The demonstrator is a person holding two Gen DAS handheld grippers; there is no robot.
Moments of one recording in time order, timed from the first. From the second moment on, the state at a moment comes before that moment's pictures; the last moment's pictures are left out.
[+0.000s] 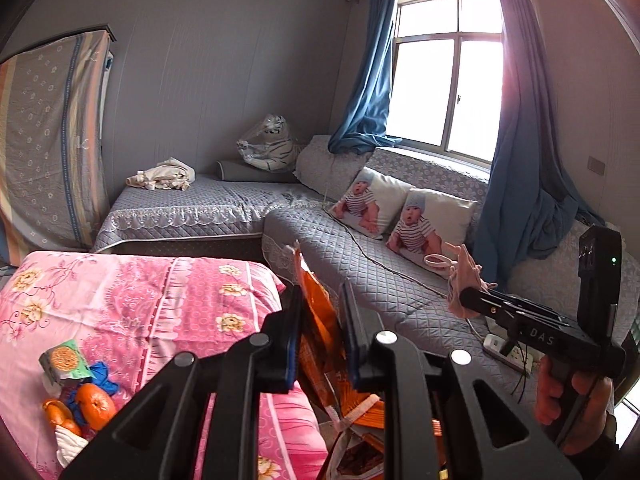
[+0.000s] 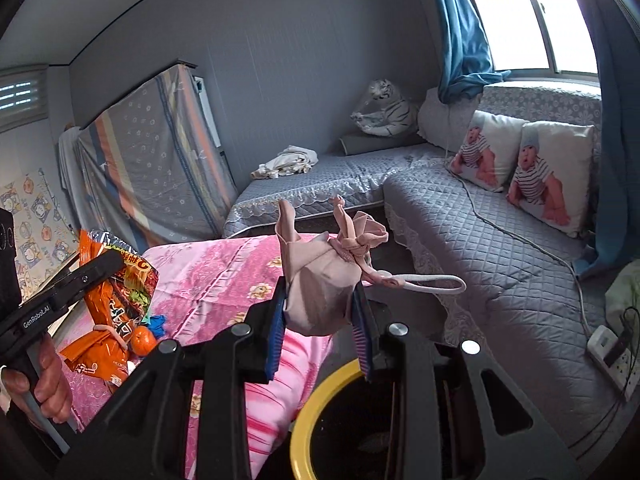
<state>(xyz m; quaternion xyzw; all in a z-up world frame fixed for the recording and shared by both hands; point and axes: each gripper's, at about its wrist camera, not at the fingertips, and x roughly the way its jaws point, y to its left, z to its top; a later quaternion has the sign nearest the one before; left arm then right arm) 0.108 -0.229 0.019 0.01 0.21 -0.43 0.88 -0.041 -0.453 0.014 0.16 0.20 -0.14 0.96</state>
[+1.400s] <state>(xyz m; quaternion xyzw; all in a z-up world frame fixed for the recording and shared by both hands) 0.106 -0.352 -0.106 0.06 0.34 -0.51 0.79 -0.076 -0.551 -0.128 0.31 0.26 -0.23 0.88</state>
